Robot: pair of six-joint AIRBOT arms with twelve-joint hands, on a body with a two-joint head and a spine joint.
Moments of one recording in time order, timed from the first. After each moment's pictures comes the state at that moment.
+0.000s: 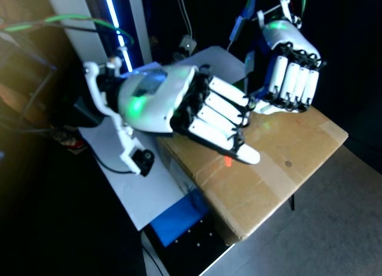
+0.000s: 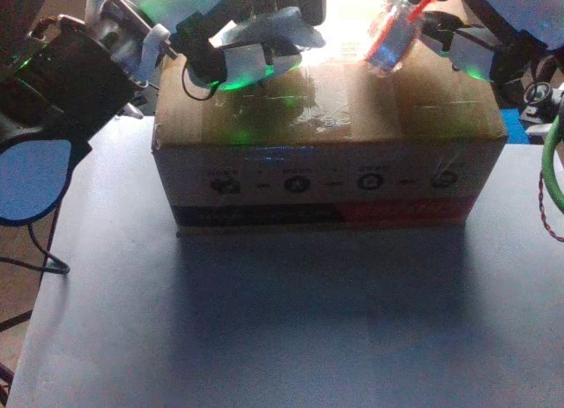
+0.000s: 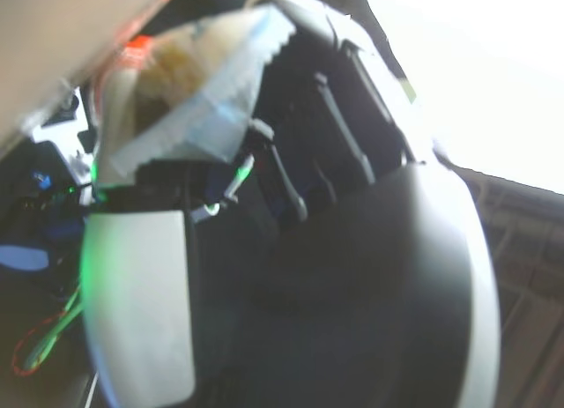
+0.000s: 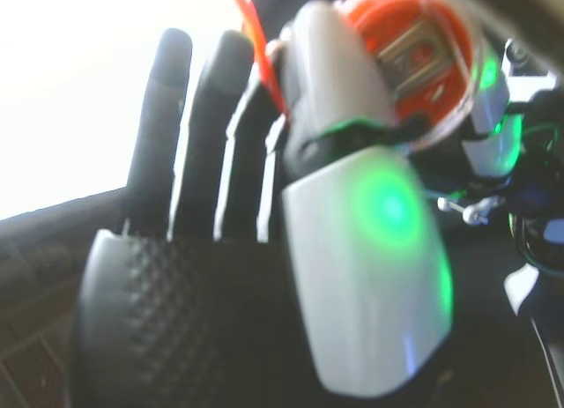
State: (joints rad) left arm 0.50 -1.20 1.22 2.99 0.69 -1.99; right arm -0.65 -1.11 1.18 -2.96 -1.05 2.03
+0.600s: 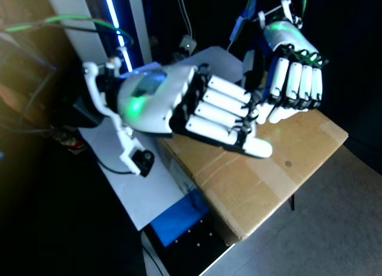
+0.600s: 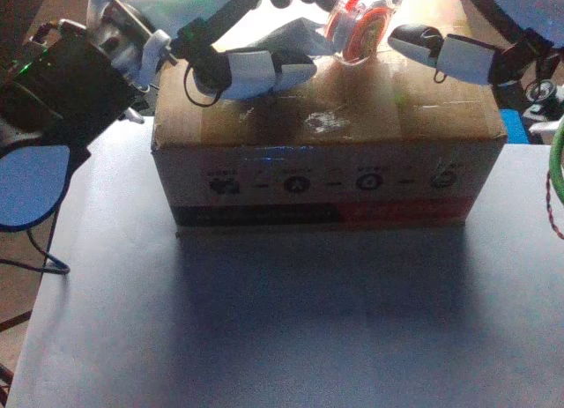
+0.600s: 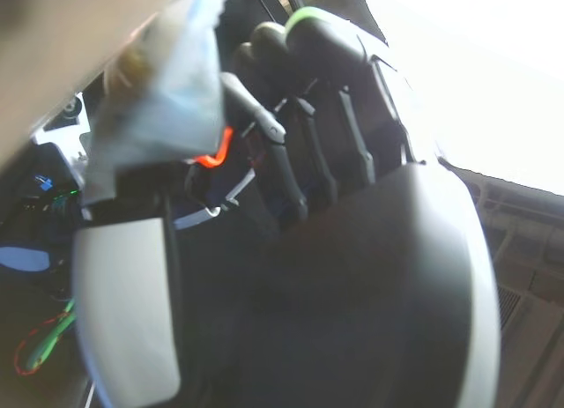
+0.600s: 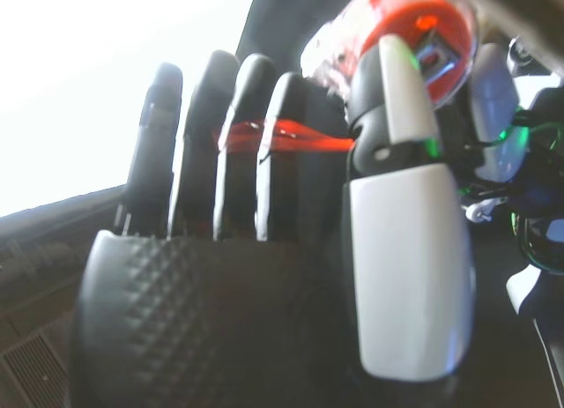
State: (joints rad) left arm 0.51 -1.19 1.21 2.99 0.69 -2.01; right arm -0.65 -1.09 1.17 -2.97 -1.06 2.03
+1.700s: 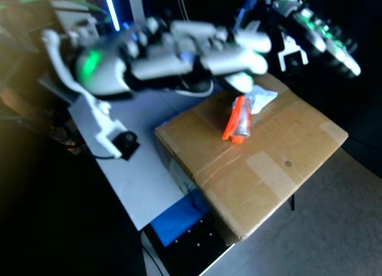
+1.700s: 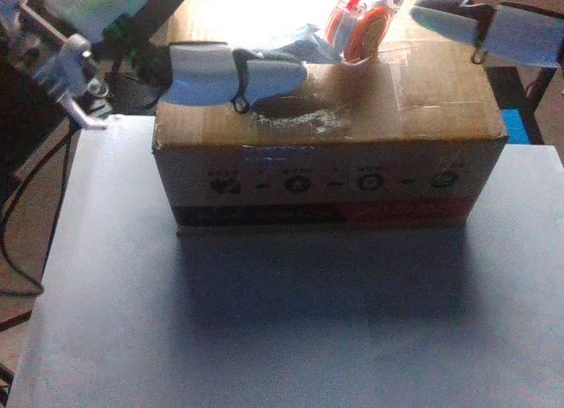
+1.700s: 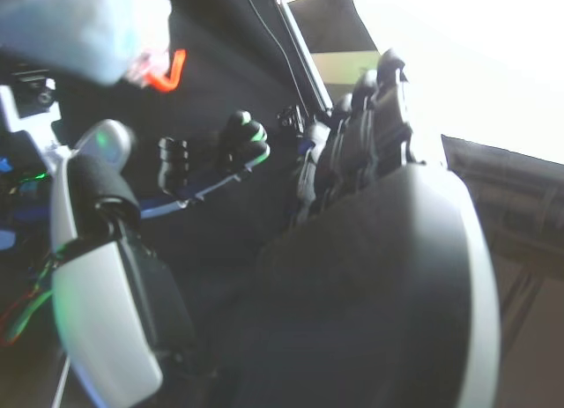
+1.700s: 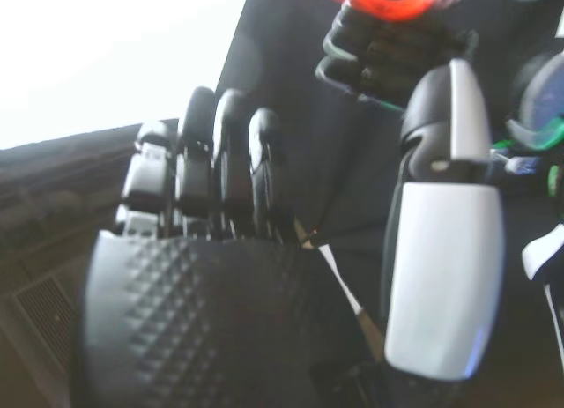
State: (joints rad) left arm 0.59 -1.04 1.06 2.99 0.89 -2.06; right arm -0.68 -0.94 0.99 -2.98 -1.26 2.03
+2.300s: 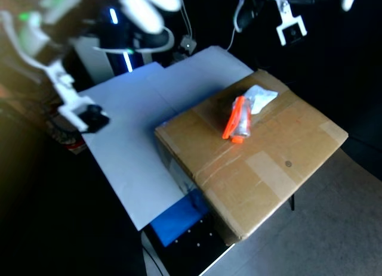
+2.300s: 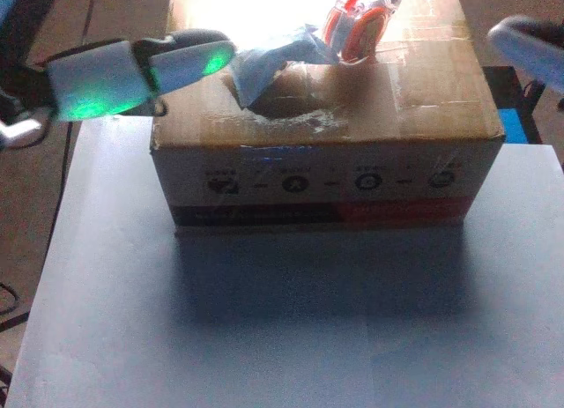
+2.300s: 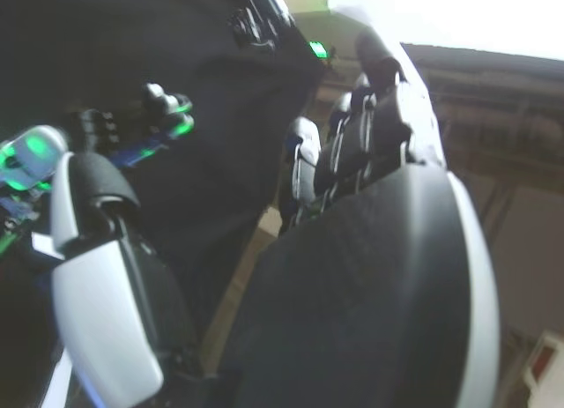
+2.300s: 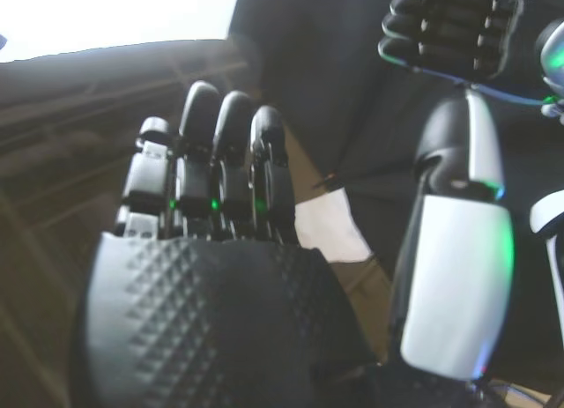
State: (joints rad) left arm 0.77 -0.87 0.90 2.99 1.33 -2.06; right arm -0.90 -0.83 0.82 -2.93 -1.65 2.03
